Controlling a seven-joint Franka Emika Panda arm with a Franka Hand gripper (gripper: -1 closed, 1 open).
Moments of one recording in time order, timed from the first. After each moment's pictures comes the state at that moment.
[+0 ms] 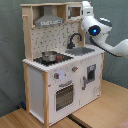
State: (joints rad) arm -1.14 -1.30 0.97 -2.03 -0.43 2.78 0.42
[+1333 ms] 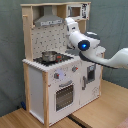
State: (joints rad) arm -1.09 -1.28 1.22 -1.86 -0.33 2.63 0.42
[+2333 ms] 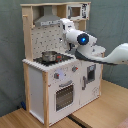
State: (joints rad) arm -1.11 -1.15 1.30 -1.76 -0.13 2.62 0.28
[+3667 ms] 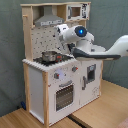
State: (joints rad) arm -1.11 -0.91 1.49 -1.65 0.00 2.44 0.06
